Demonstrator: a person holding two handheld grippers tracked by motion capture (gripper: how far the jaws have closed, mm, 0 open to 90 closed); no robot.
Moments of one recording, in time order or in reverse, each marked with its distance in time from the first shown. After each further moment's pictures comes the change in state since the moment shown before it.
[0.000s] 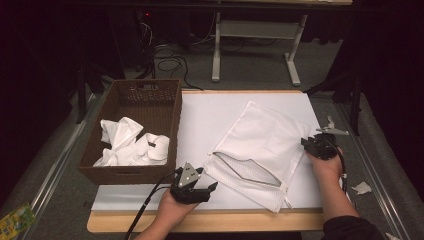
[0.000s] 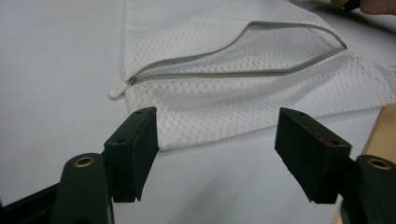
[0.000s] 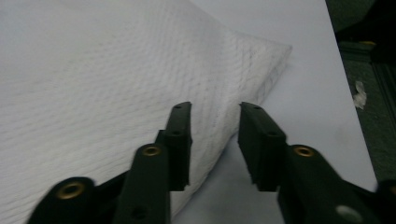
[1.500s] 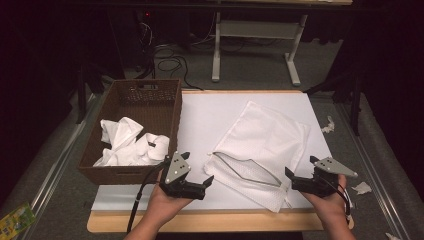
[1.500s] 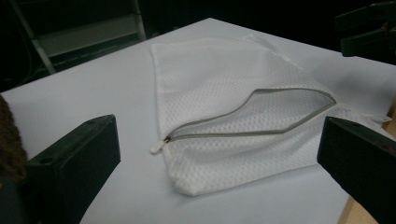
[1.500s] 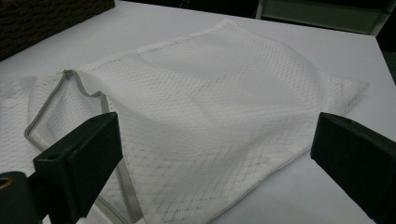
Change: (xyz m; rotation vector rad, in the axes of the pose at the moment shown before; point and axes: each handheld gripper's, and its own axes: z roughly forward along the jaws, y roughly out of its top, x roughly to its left) left arm 0.005 0.042 -0.051 -0.141 0.096 0.061; right arm 0.081 -0.048 -0.109 -0.202 0.169 -0.153
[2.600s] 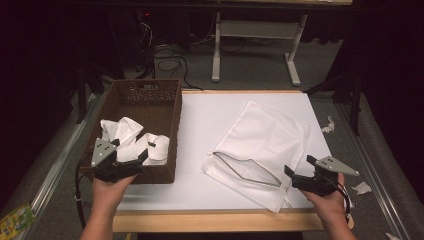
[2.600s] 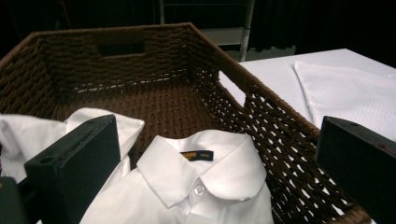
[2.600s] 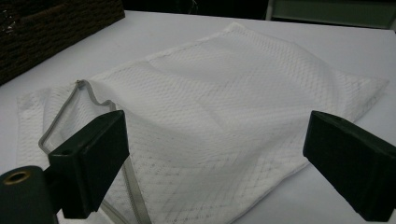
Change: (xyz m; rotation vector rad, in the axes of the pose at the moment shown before) left arm 0.119 -0.029 -0.085 -0.057 0.344 -0.259; right arm -0.004 -0.001 0.004 -0.019 0.050 0.059
